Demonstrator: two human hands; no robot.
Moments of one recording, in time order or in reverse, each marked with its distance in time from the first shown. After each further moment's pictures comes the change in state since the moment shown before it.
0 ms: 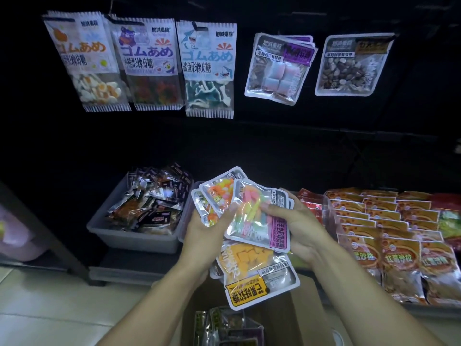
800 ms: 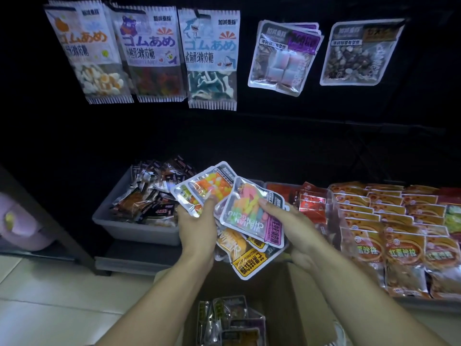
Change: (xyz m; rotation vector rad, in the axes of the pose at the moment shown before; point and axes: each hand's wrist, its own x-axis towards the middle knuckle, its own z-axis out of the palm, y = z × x) left_hand 0.020 -0.023 -0.003 -0.152 0.391 -0.040; right_hand -0.016 0.021 0.005 -0.275 0.106 0.083
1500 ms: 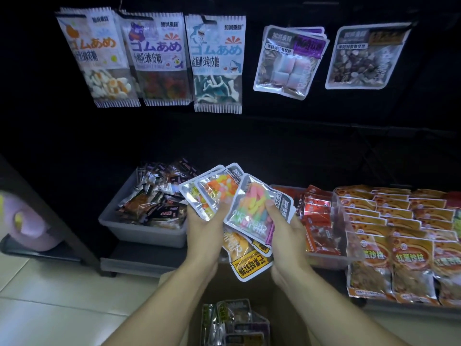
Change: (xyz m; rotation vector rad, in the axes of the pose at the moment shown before) left_hand 0.000 -0.002 -0.003 -0.008 -0.140 0.023; right_hand -0.010 0.024 0.041 0.280 0.239 -0.156
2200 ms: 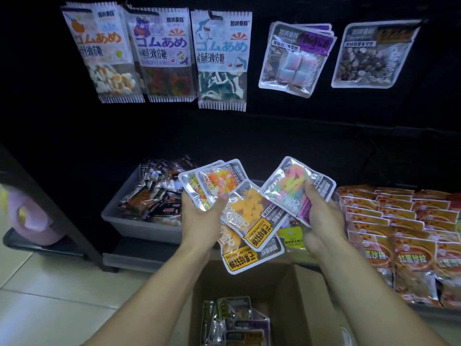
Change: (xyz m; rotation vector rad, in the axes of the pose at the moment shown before) left_hand 0.004 0.021 -0.007 0.114 0.038 0.070; right_hand 0.043 -0.046 -0.028 0.052 0.116 -0.022
